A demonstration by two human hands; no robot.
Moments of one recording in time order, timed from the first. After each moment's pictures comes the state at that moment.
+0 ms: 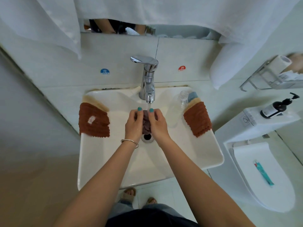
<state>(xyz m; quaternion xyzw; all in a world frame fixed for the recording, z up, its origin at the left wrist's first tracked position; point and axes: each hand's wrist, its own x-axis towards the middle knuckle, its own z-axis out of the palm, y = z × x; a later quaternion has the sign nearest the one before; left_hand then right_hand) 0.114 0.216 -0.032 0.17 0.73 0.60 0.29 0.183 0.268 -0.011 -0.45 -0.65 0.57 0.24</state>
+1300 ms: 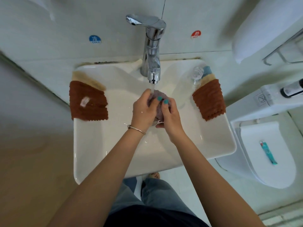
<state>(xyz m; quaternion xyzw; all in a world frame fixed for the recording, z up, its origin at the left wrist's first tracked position) 0.125 0.227 -0.025 0.30 0.74 0.55 0.24 0.215 0.277 -0.044 -0.42 -0.59 0.65 0.24</state>
